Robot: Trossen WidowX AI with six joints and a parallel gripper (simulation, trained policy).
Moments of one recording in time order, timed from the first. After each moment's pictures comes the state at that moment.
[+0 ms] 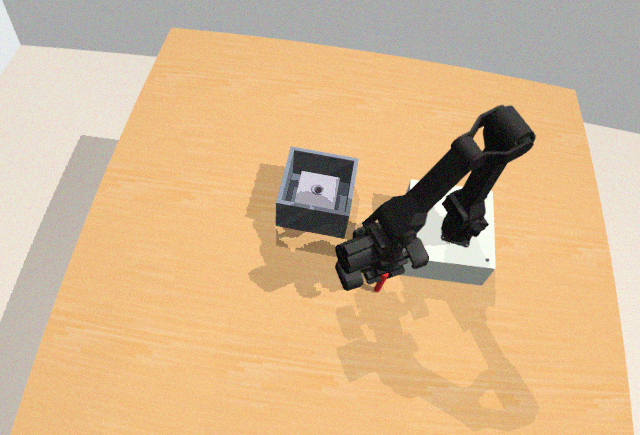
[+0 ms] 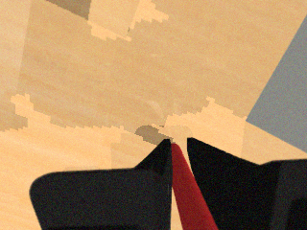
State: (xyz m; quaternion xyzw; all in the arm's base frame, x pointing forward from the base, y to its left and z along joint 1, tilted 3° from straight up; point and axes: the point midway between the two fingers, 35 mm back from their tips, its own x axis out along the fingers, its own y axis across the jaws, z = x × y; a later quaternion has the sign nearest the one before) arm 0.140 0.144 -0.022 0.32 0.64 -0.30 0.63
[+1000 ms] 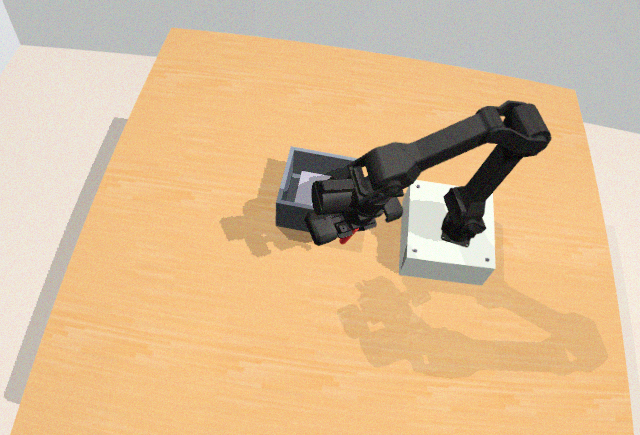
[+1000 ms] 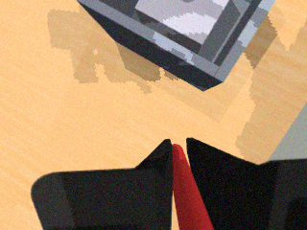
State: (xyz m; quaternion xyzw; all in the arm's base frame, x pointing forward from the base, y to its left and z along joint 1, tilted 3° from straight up) arm 0.230 0.113 0.088 0.31 0.56 -0.26 0.72
